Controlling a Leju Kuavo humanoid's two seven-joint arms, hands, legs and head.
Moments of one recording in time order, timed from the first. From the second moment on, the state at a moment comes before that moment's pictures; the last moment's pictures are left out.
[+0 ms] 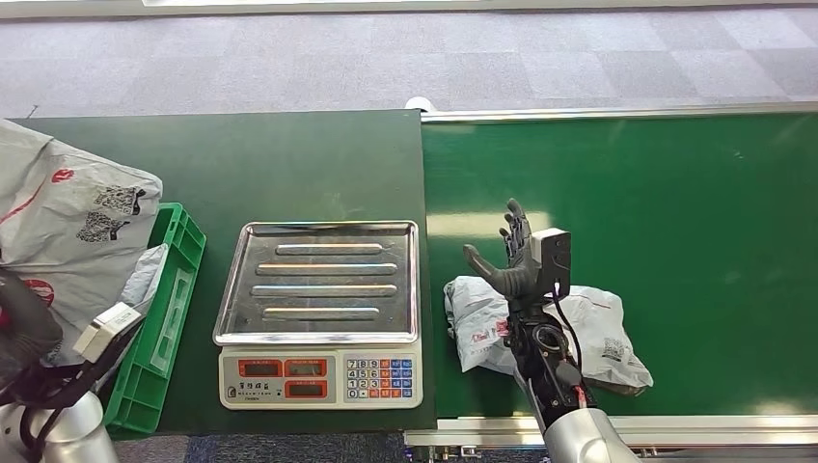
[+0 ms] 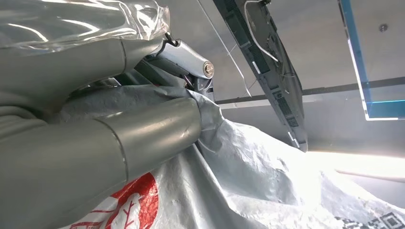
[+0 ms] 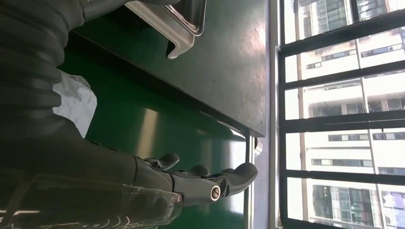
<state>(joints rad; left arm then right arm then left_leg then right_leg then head) -0.19 -0.34 0.62 -1.90 -1.10 0.68 -0.69 -0.53 0.13 0.13 -0.60 0.04 0.00 -0.54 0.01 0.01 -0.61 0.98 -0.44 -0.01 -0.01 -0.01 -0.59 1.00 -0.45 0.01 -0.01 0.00</state>
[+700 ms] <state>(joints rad) -0.19 -0.35 0.67 -1.69 -1.17 0.68 -0.68 -0.49 0.13 0.07 -0.65 0.08 0.02 -0.52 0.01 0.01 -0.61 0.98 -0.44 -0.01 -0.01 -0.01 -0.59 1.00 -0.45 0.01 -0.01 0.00</state>
